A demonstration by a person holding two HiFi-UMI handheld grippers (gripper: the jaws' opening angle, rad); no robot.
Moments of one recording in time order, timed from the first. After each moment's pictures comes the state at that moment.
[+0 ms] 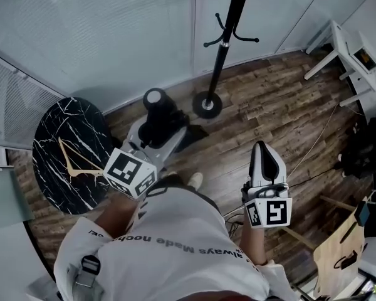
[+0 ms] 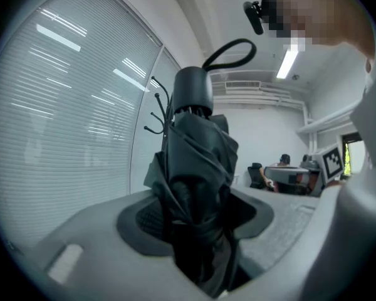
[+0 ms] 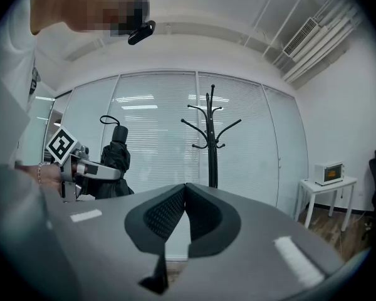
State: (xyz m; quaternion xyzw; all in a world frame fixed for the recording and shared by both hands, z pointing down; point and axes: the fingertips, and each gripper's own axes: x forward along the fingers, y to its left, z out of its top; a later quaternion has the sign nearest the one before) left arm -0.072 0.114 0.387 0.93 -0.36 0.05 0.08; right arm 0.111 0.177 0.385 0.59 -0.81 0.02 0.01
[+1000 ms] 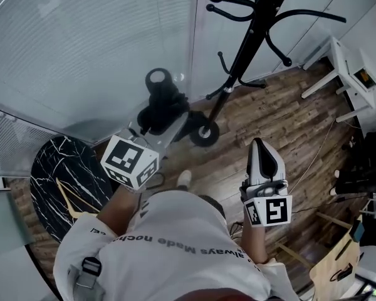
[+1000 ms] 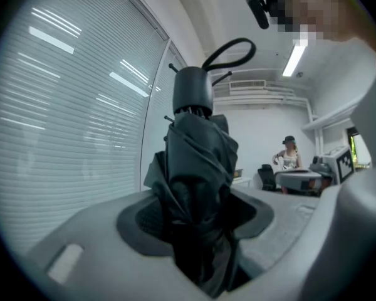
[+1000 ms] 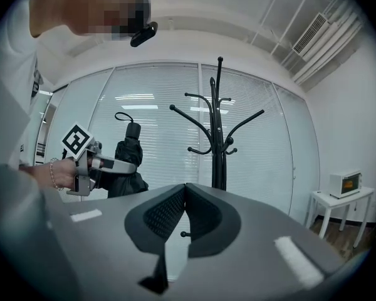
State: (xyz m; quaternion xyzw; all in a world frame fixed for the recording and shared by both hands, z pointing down) left arm -0.082 -0.171 0.340 0.93 -0.36 0.05 0.04; right arm 0.083 -0.083 0.355 0.58 -0.82 -0.01 0.00
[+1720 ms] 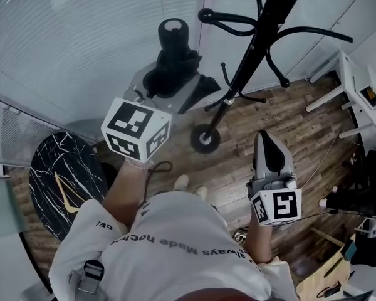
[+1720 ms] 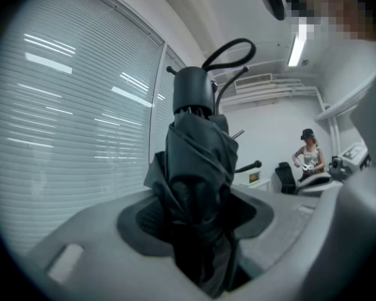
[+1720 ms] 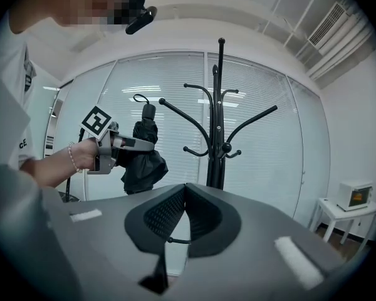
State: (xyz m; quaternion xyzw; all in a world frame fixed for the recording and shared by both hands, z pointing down) left arm -0.041 -0.260 0.260 0.91 -0.42 0.05 -0.01; right arm 0.116 -0.147 0.322 0.54 -0.84 -0.01 0.05
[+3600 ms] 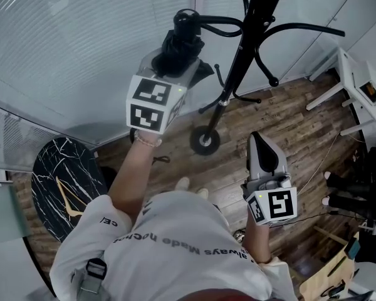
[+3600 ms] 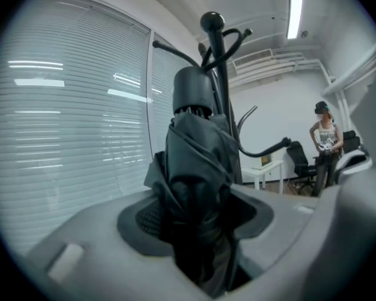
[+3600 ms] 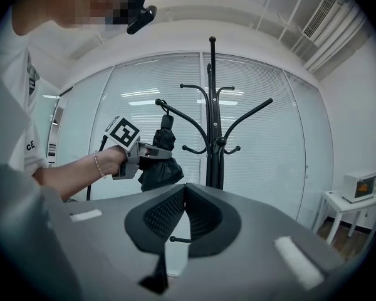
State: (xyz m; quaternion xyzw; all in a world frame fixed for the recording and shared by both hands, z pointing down) left arm -0.012 -0.323 0.276 0.88 -0.46 0.12 -0.04; right arm 0.126 -0.150 0.328 0.53 -0.85 0.01 0.03
